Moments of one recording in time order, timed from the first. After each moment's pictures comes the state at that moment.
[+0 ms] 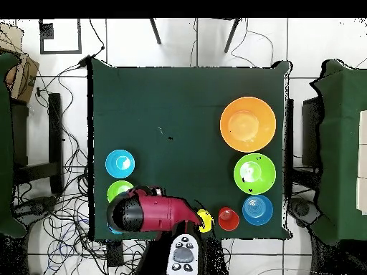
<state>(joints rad) 0.02 -0.77 -0.10 2.07 0.00 0.26 1.61</state>
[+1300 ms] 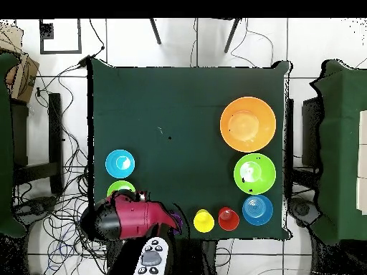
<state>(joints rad) 0.15 -0.75 -0.12 2.07 0.02 0.19 1.83</state>
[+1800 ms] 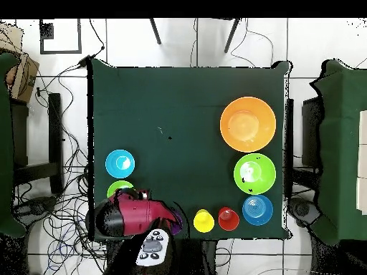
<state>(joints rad) 0.15 -0.67 -0.12 2.06 0.02 0.11 1.86</state>
